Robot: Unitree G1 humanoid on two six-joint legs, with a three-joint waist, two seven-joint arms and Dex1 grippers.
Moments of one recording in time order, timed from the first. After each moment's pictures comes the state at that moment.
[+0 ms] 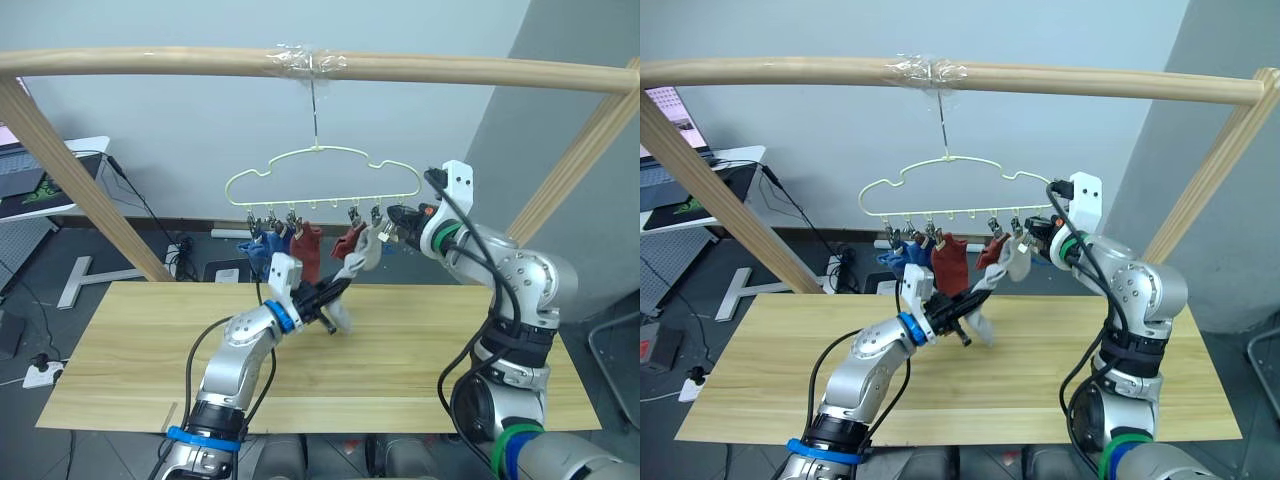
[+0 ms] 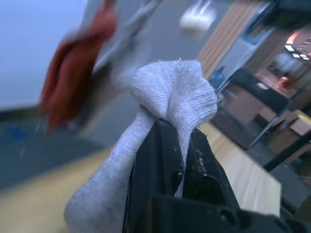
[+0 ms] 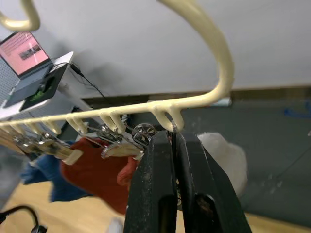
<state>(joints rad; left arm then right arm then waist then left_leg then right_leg) -0.25 0.16 -0.12 0.01 -0.27 0.19 -0.73 -0.78 0.03 -0.43 -0.28 0.48 1.44 0.02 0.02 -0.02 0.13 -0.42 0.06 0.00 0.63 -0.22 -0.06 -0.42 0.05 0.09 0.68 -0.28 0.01</state>
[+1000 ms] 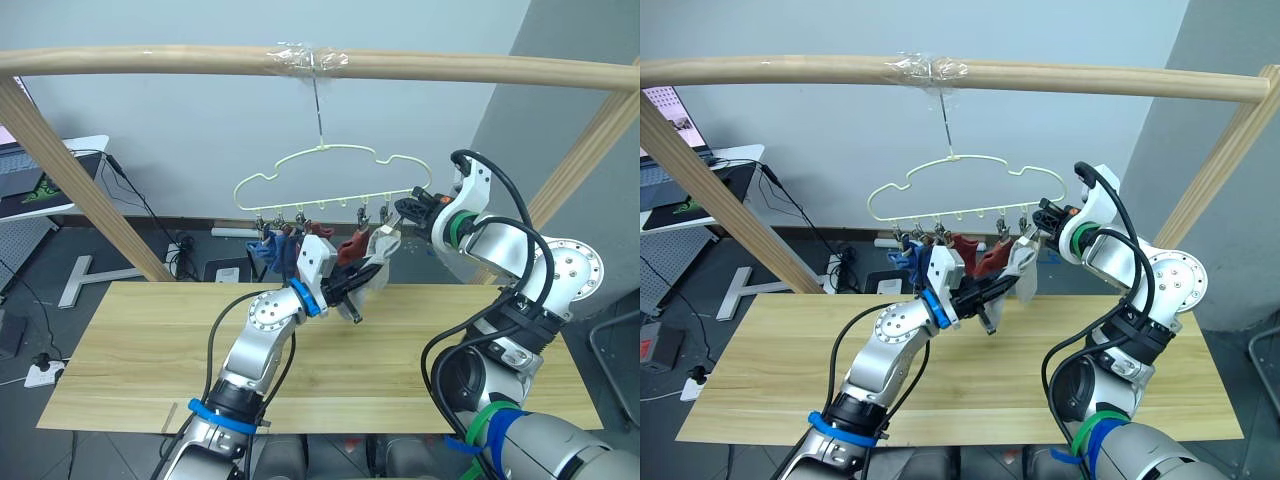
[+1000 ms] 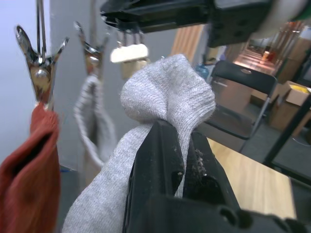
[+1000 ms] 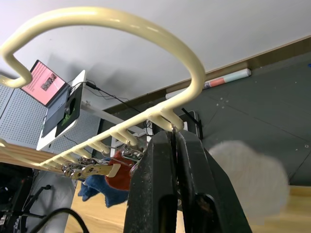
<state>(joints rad) -0.38 0.15 -0.23 0.08 -0.15 0.03 -0.69 -0.90 0.13 -0.72 -0.27 0.75 1.61 -0.31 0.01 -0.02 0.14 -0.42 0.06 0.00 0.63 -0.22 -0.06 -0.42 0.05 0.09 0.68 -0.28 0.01</state>
